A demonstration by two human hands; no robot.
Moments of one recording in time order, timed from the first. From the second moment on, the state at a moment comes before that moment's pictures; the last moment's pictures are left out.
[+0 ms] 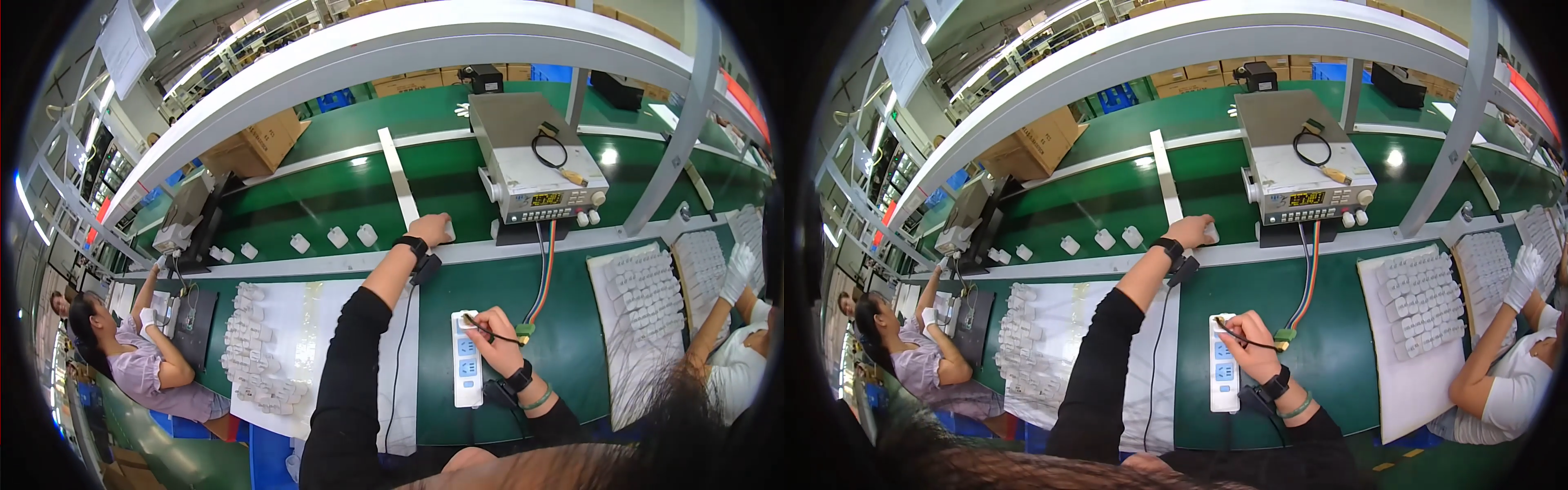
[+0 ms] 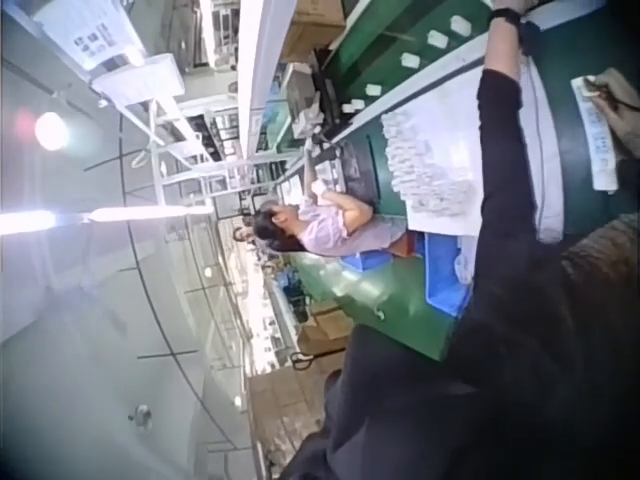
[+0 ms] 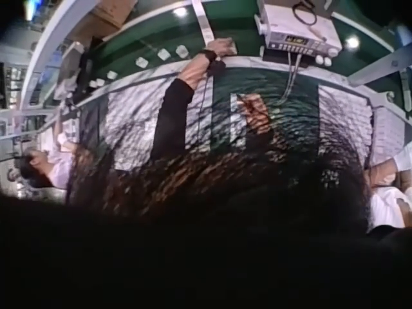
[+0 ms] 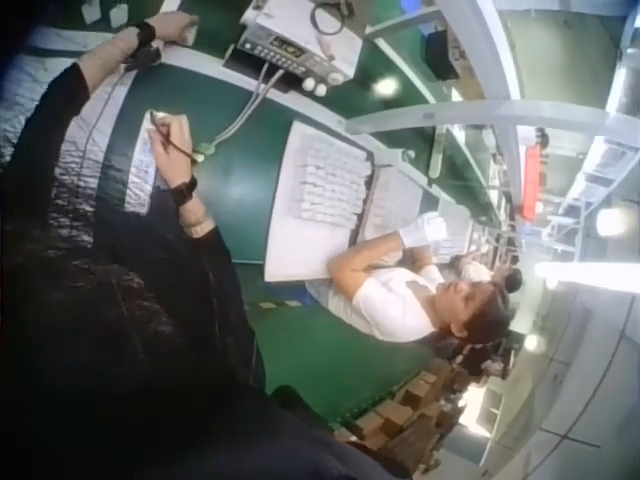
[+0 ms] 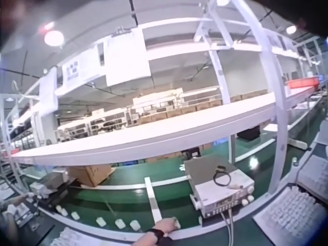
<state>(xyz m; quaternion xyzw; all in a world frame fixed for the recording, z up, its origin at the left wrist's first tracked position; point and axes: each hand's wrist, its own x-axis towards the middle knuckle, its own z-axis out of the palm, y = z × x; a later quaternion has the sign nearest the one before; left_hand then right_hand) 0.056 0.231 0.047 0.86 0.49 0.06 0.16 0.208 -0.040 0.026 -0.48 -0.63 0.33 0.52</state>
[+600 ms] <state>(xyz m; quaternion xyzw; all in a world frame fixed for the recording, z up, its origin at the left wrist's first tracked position) -0.074 0.233 0.086 0.84 0.53 -0.01 -0.05 0.209 -0.037 0.021 -0.43 -0.64 0.34 0.54</state>
